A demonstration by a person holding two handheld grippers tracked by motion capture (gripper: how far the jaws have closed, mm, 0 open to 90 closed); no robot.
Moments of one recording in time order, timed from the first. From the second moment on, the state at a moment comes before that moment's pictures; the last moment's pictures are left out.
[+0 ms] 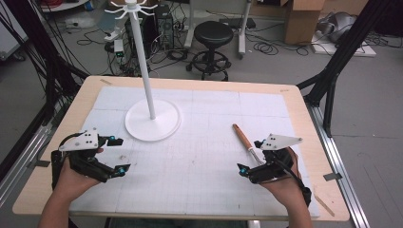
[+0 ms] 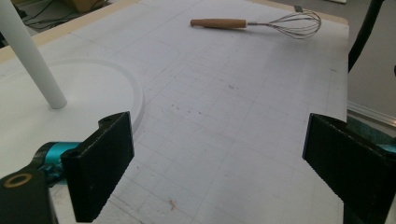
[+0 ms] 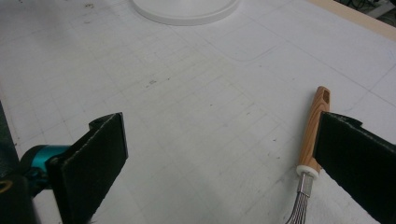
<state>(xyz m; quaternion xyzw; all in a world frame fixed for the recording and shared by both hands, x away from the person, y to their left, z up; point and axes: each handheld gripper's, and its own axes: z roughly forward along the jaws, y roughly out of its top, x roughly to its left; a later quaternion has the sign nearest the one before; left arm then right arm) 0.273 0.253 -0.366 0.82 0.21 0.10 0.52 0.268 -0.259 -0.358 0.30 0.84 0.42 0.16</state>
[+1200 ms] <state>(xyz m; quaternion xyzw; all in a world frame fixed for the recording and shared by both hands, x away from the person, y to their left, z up) 0.274 0.242 -0.360 0.83 0.19 0.10 0.52 0.324 -0.251 -0.348 0.38 0.84 0.34 0.17</state>
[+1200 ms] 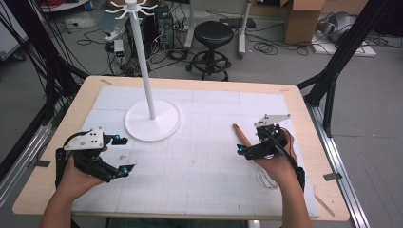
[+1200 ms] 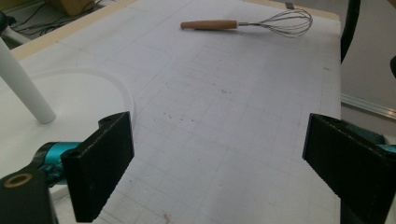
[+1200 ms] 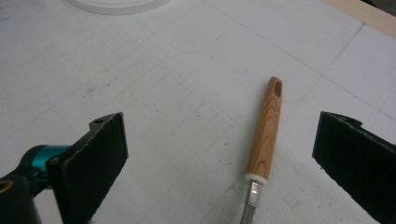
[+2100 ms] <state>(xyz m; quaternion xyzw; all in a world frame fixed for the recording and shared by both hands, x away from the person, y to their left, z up) 0.276 0.238 -0.360 0.83 0.18 0.10 0.52 0.394 -0.248 -0.408 0.45 0.86 0.21 0.08</state>
